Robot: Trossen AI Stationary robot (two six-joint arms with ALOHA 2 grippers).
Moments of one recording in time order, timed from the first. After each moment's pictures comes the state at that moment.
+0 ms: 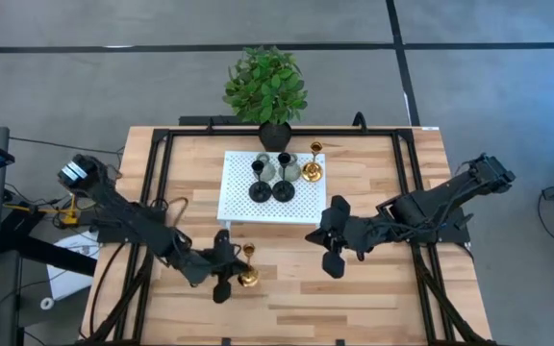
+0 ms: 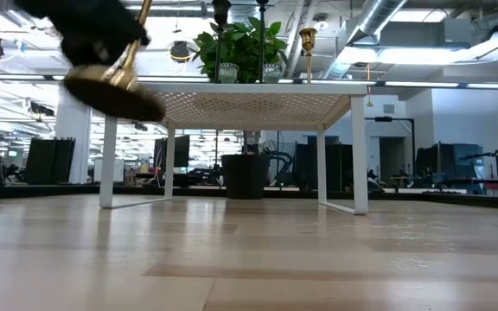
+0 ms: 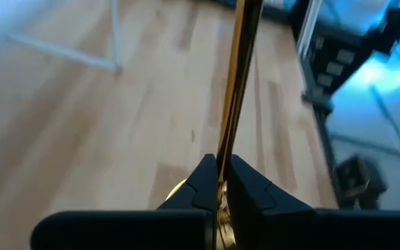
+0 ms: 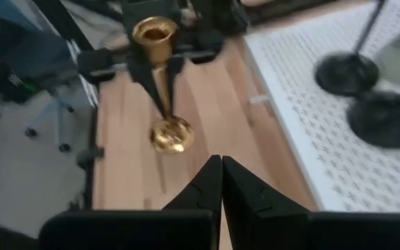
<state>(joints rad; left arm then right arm) -0.67 1.22 0.73 0.07 -0.51 -0.56 0.47 1.42 1.35 -0.60 0.42 0.57</state>
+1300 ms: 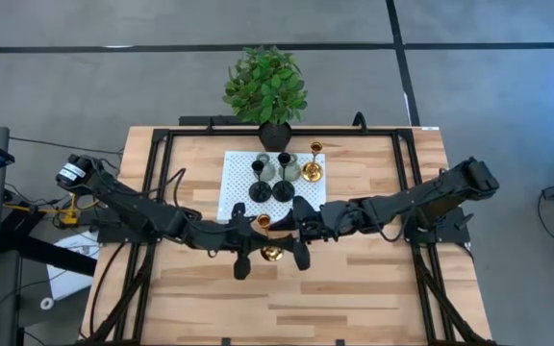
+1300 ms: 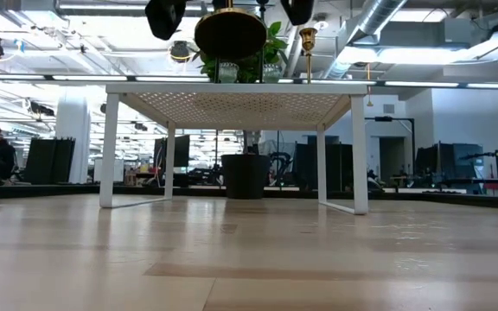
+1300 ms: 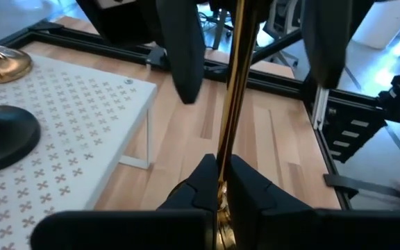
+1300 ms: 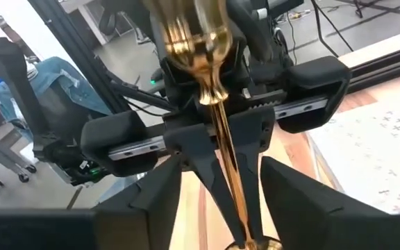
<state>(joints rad) -0.44 1.21 0.90 0.11 -0.44 -0.32 0.29 1.56 1.12 0.22 0.18 0.46</state>
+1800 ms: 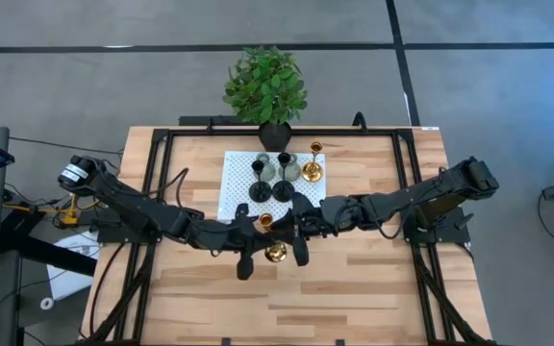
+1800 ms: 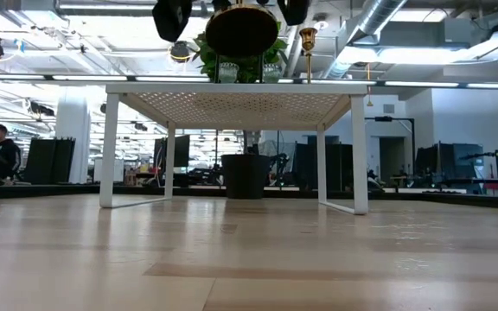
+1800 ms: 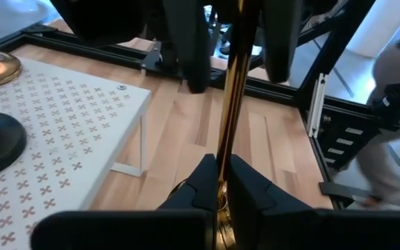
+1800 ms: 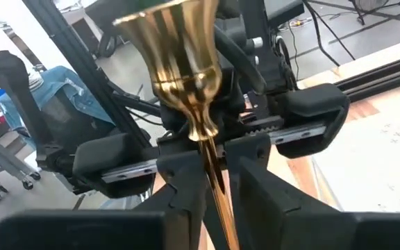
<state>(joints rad) -0.44 1.24 0.90 0.17 -0.42 -0.32 0.26 1.56 1.12 0.26 0.15 0.46</state>
